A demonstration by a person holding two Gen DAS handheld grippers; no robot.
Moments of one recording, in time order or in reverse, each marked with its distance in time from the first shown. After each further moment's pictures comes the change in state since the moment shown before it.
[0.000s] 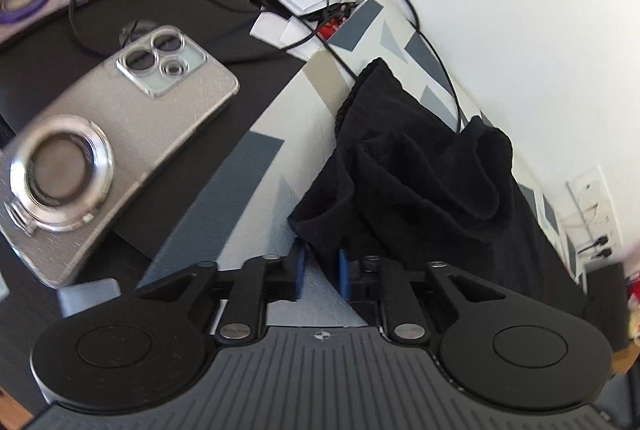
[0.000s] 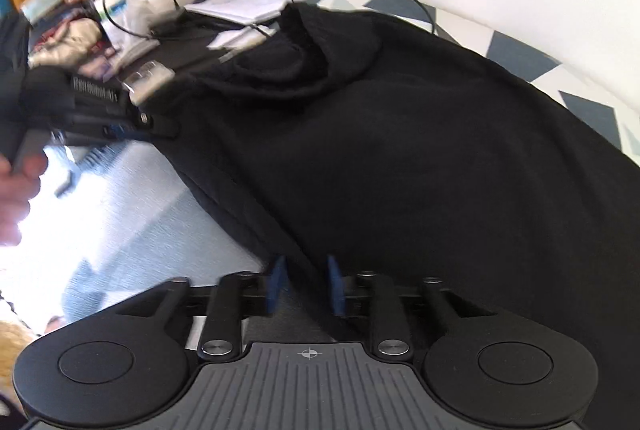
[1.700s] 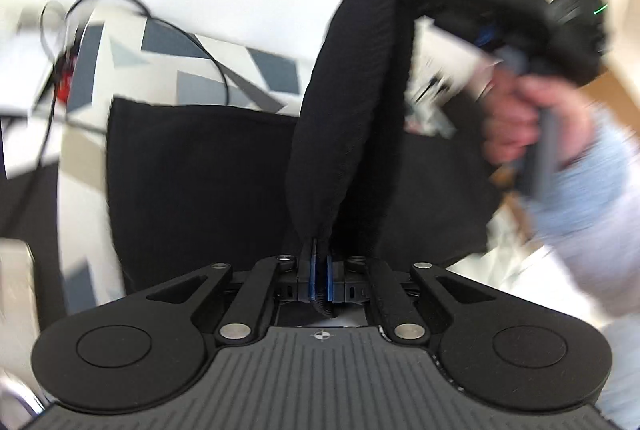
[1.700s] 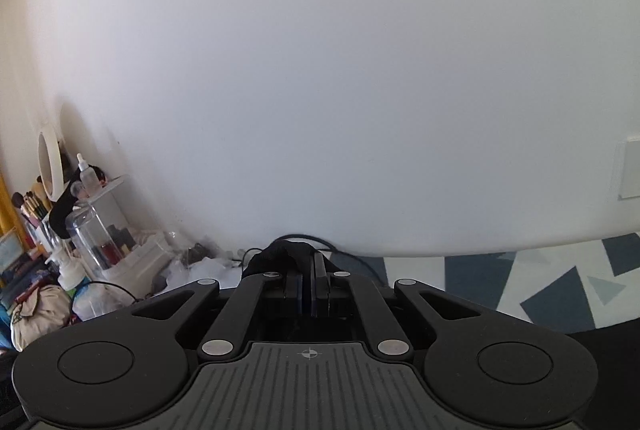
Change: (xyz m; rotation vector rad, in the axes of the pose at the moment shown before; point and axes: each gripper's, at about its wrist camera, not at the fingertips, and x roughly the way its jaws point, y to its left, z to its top) left arm -0.012 -0.054 0.050 0.488 0.264 -0.542; right arm -0.048 -0.042 0.172 0.294 -0.514 -0.079
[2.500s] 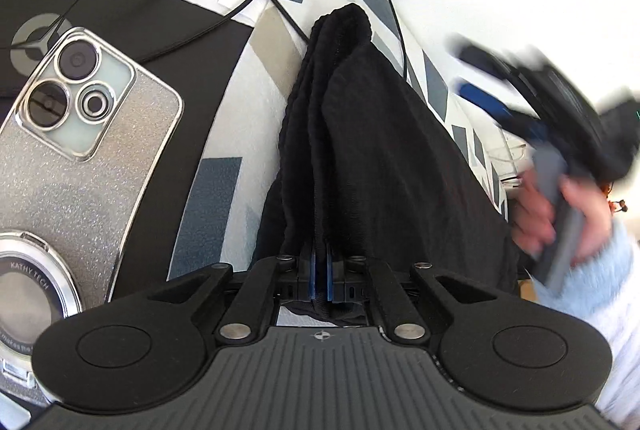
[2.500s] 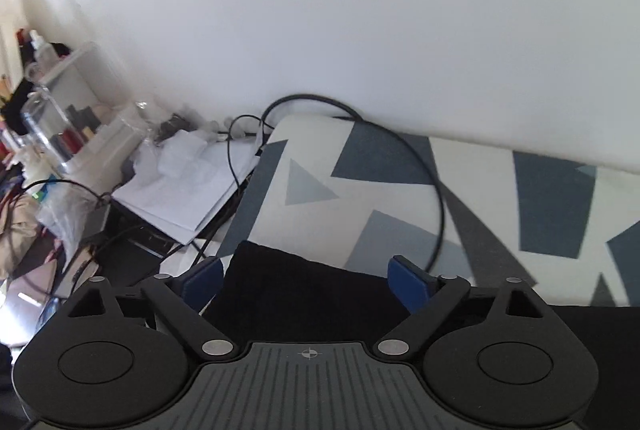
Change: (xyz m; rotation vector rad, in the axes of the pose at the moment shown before) left arm -0.002 0.113 -0.031 -0.532 0.021 0.128; right arm 0.095 0.000 -0.035 -0.058 0.347 0.000
